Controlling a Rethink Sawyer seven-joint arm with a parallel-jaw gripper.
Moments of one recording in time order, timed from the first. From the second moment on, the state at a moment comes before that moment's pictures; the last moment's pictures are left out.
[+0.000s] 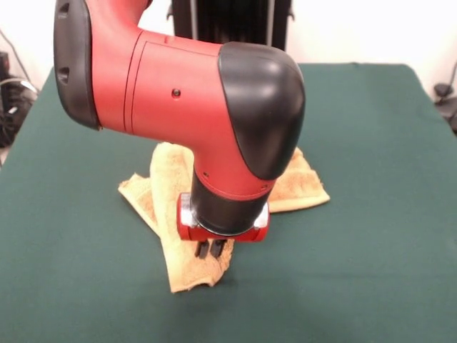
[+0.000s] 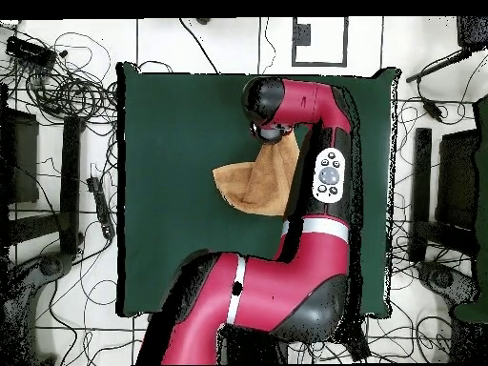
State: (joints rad) arm -0.15 0.04 -0.06 0.49 -0.14 1.19 1.57
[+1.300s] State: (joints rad) arm -0.15 0.08 -0.06 0.39 -0.11 1.11 1.57
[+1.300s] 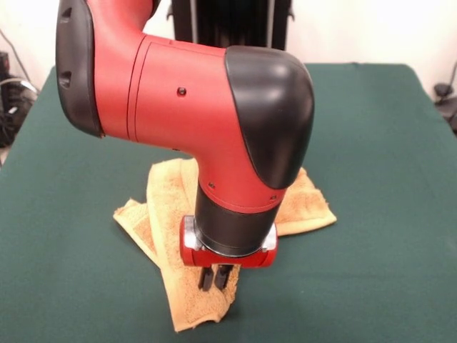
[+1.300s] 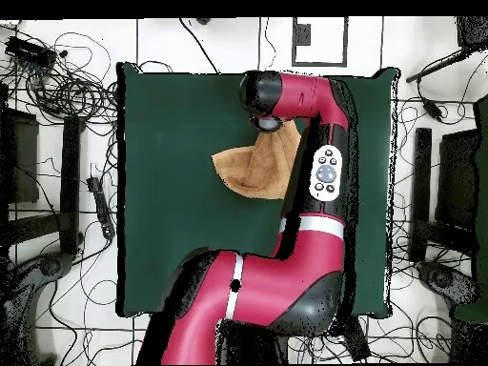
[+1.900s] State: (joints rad) arm -0.15 0.09 -0.06 0.39 -0.11 1.11 1.57
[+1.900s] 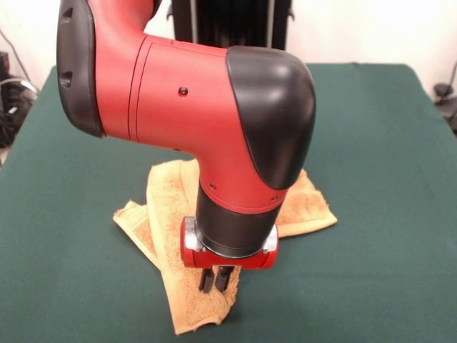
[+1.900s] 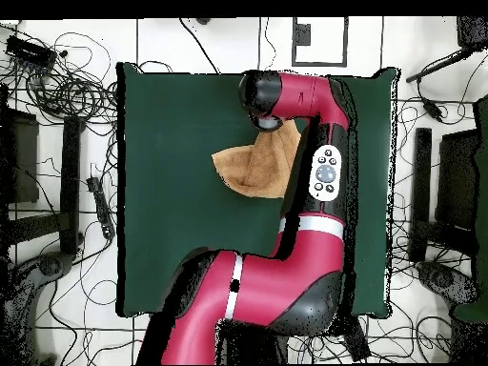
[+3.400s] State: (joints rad) arm -0.15 0.03 -0.06 0.49 -0.08 1.03 1.57
